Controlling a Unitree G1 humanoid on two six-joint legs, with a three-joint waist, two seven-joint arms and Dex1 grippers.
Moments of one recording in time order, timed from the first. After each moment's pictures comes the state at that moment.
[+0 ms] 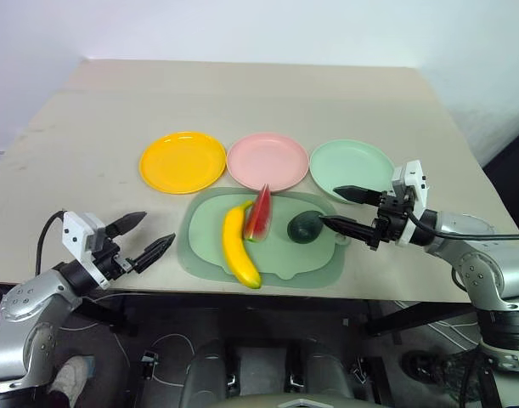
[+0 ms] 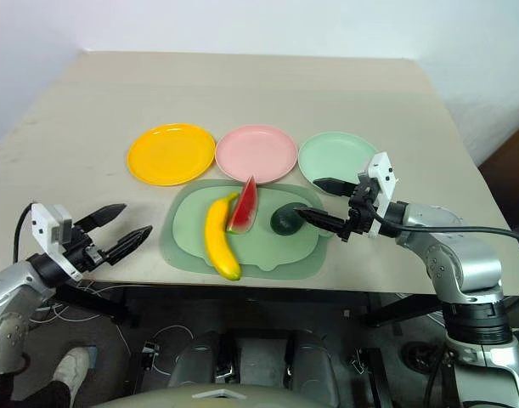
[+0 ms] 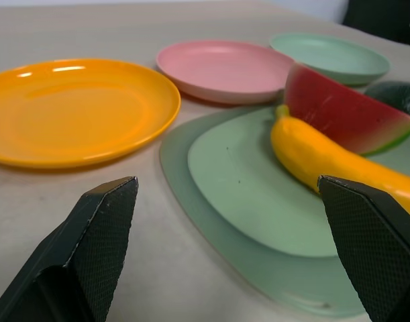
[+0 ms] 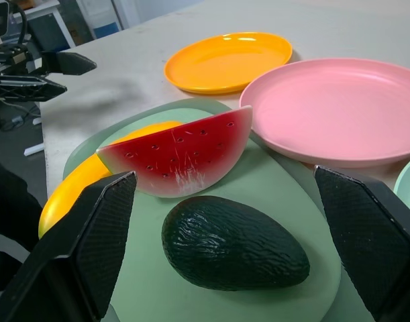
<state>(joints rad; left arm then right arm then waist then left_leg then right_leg) 0.12 0.60 0.38 -0.29 -0.60 0.31 -0.83 -0.32 -0.69 -0.13 -0.21 0.65 0.63 0.94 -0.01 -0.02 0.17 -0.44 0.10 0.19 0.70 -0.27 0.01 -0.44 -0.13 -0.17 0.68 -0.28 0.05</state>
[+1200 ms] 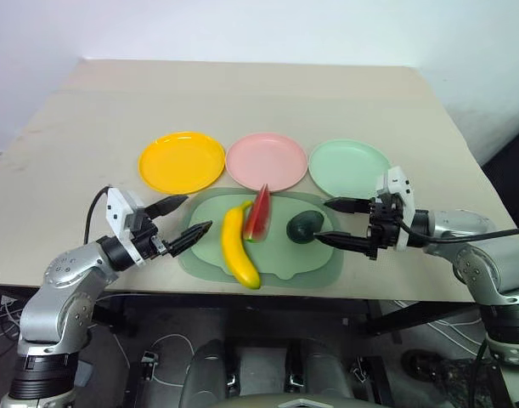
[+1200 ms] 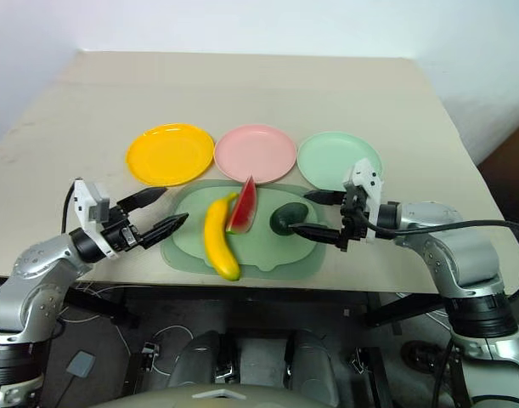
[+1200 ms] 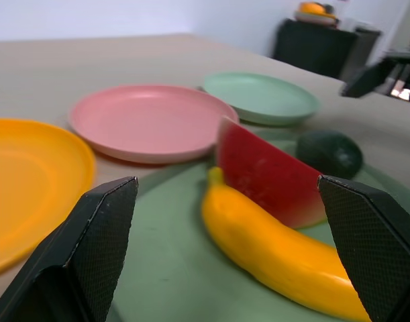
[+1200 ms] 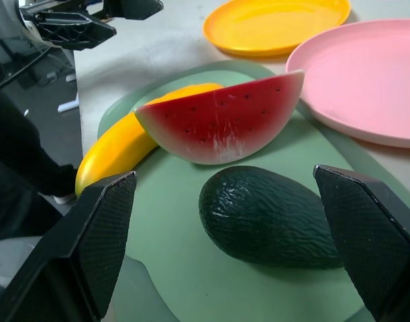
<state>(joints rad) -0.08 0.58 0.22 -0.28 -0.62 0.37 -0.86 -0.35 -0.76 -0.04 -0.22 0.61 0.67 1.04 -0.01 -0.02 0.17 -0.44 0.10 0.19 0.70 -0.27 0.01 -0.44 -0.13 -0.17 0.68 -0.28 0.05</state>
